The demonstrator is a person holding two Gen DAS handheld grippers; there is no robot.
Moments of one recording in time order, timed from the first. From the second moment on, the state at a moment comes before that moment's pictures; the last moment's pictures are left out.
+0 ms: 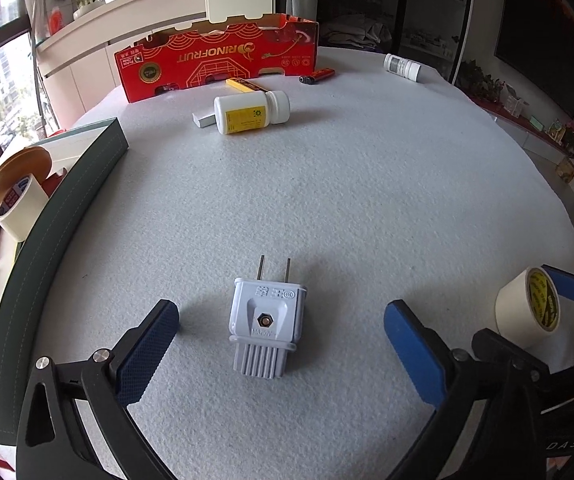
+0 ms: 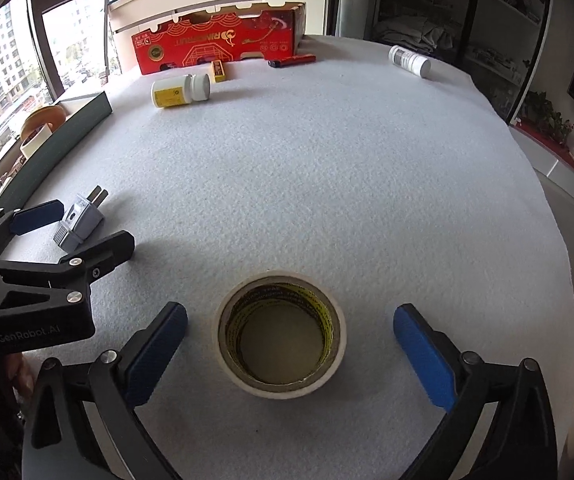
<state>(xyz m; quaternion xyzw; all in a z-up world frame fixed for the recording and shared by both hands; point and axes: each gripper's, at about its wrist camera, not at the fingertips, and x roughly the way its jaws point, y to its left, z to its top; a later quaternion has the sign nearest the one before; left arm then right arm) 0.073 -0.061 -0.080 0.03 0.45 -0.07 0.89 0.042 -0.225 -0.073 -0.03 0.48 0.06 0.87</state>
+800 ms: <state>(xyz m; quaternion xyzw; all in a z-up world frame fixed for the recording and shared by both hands) 0.058 -0.075 -0.065 0.03 0.48 -0.11 0.87 0.037 -0.209 -0.060 -0.04 0.51 0.06 0.86</state>
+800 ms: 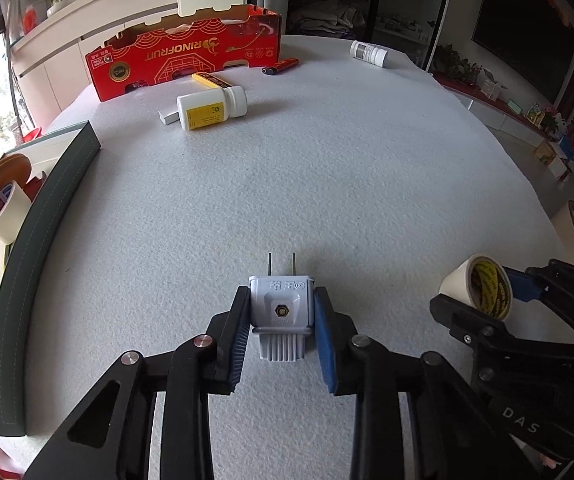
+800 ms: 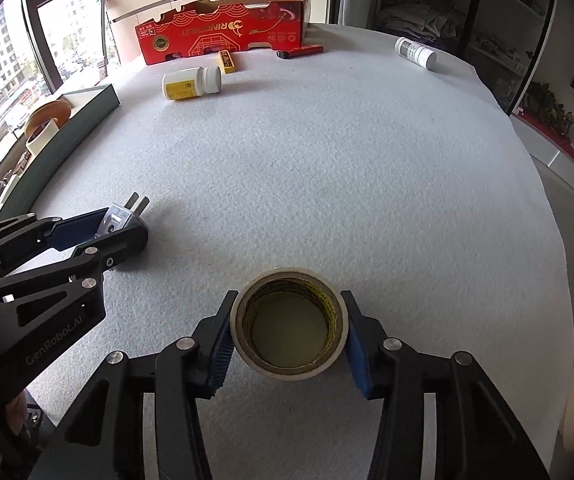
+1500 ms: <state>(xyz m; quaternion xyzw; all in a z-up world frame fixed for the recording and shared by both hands) 0.012 0.012 0.003 -0.05 0.39 -0.03 0.92 0.026 -0.129 -0.005 -0.05 0.48 0.16 0.86</state>
